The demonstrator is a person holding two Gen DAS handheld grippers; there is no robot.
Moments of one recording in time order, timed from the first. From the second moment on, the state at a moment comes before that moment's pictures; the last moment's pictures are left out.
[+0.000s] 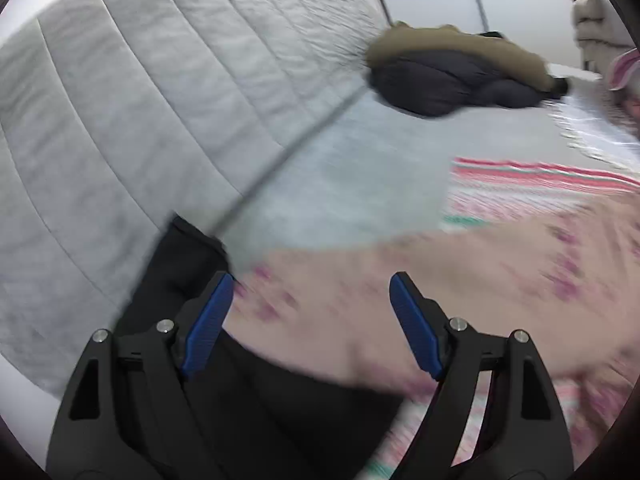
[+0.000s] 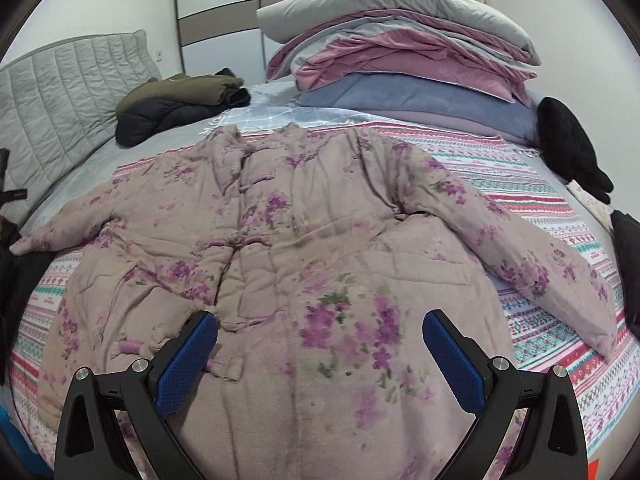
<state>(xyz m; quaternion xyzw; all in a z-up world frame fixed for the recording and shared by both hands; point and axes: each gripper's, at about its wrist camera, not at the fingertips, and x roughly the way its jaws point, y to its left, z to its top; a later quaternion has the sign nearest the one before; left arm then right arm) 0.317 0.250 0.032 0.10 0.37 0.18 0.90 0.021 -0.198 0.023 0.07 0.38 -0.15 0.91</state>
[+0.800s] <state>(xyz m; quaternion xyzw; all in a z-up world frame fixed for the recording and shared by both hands) 0.061 0.114 0.004 -0.05 0.40 -0.10 0.91 -0.038 -0.252 0.012 0.17 0.36 -0.15 0.90</state>
